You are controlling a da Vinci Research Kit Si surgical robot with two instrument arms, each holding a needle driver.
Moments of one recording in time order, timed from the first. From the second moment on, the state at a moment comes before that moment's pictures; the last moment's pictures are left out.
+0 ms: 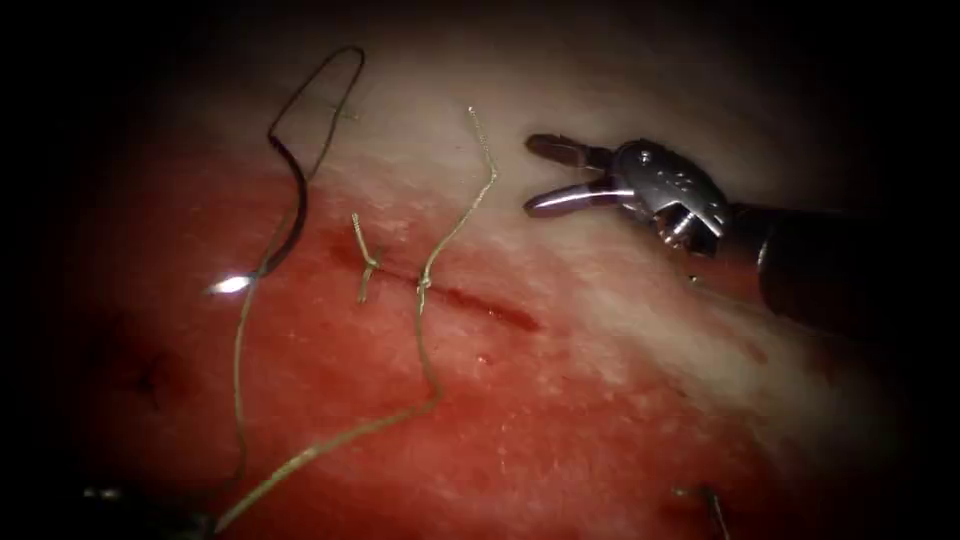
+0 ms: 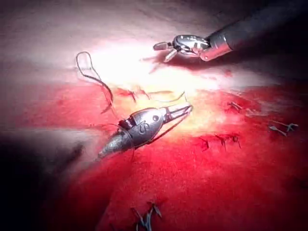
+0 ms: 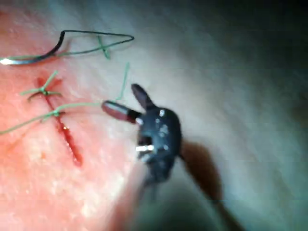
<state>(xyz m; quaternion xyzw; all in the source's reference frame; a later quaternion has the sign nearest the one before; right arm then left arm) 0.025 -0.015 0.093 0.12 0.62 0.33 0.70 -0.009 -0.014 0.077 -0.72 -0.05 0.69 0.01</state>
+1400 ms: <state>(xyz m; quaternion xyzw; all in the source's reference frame) 0.034 -0.023 0.089 0.15 0.69 0.29 0.65 -0.014 0.001 0.094 -0.66 0.00 0.75 0.02</state>
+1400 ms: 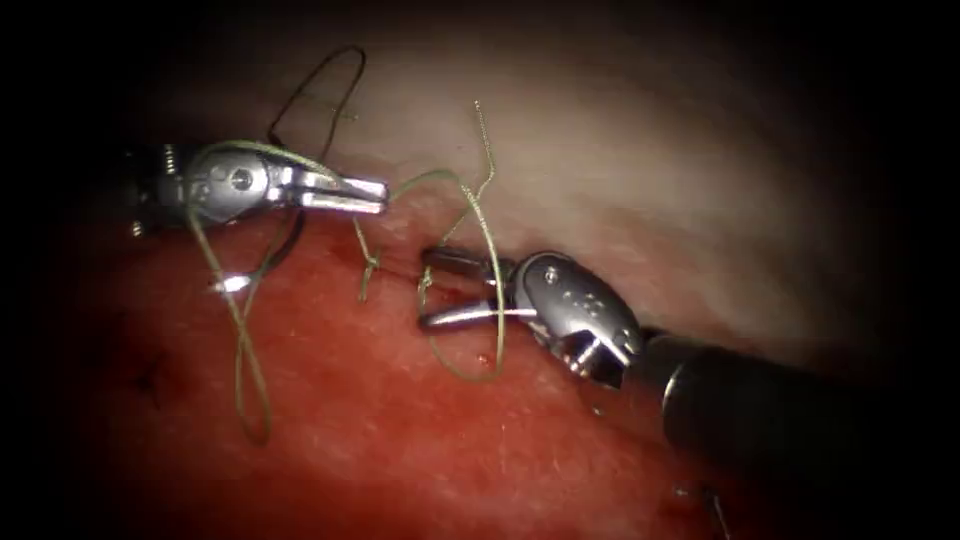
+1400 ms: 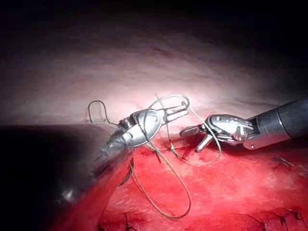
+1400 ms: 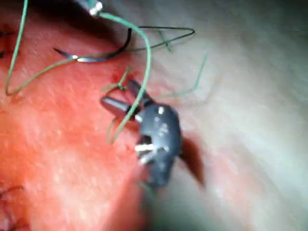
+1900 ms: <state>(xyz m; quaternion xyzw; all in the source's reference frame) 0.035 -0.024 0.085 0.14 0.73 0.32 0.59 -0.015 0.001 0.102 -0.63 0.02 0.78 0.00</state>
